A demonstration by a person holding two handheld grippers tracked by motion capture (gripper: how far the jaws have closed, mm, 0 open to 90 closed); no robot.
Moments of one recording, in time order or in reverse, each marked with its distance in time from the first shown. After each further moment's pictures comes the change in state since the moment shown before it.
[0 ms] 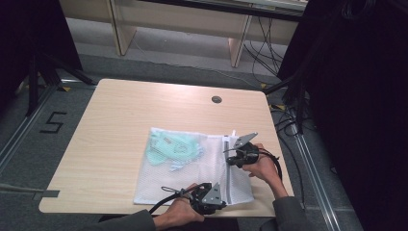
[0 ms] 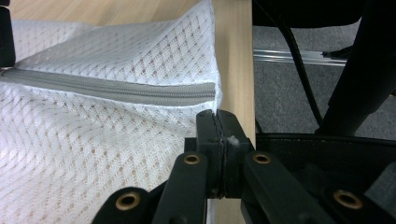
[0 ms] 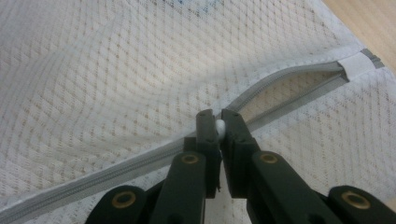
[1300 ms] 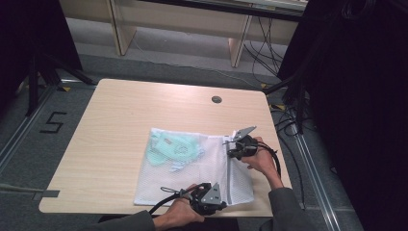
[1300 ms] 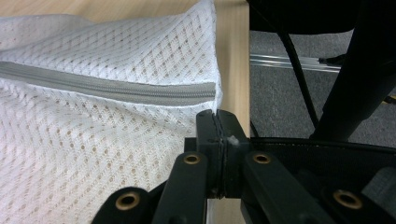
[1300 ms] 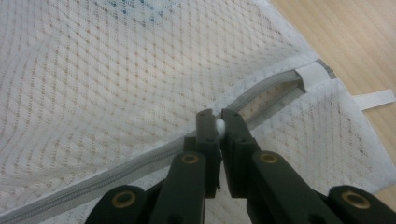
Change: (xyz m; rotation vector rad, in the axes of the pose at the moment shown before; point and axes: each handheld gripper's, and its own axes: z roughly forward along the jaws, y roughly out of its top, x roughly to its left) left arm -0.002 0.000 -0.002 -0.014 -0.008 -0.025; right arm -0.024 0.009 0.010 -0.002 -0.051 0.010
